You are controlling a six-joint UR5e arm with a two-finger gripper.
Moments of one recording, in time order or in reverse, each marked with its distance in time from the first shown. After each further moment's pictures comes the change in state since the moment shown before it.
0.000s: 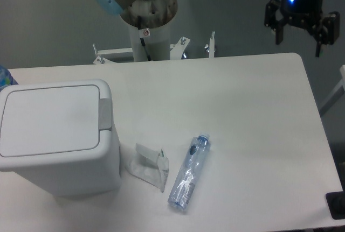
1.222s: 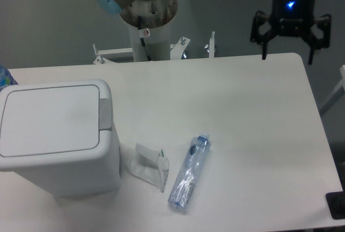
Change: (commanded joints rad) arm -0.115 -0.011 -0.003 0.081 -0.153 -0.644
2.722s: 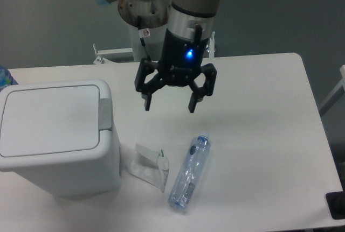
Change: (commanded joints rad) arm -0.261 -0.022 -0.055 -0.006 -0.307 -0.746
